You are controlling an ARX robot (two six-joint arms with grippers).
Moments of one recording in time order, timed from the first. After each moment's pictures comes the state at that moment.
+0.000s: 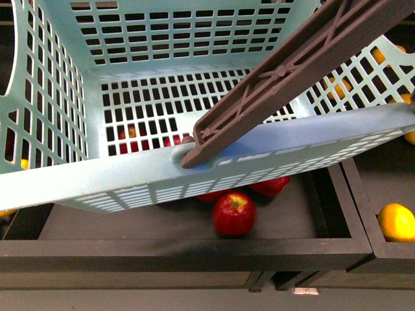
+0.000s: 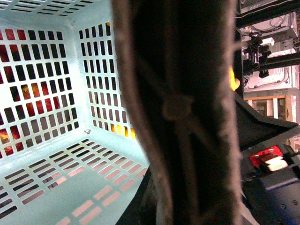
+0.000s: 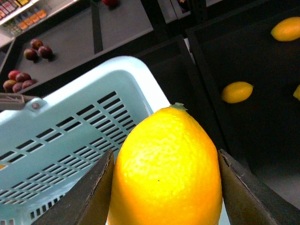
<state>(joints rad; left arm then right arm) -0.62 1.64 1.39 -0.33 0.26 -0.92 0.29 1.36 0.88 0.11 0.20 0.47</state>
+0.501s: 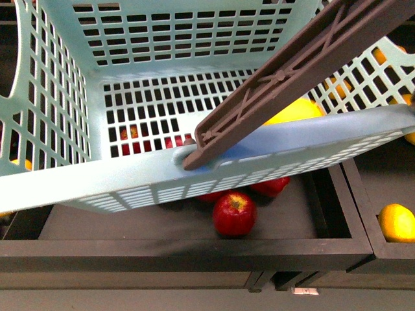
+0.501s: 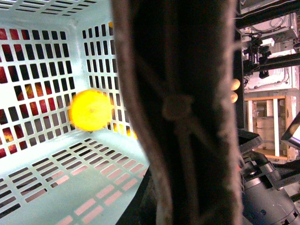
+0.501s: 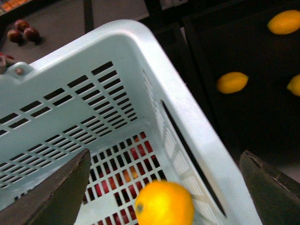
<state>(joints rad) -0.62 1.64 1.39 -0.33 0.26 -0.92 0.32 1.34 0.83 0.13 0.28 0.44</state>
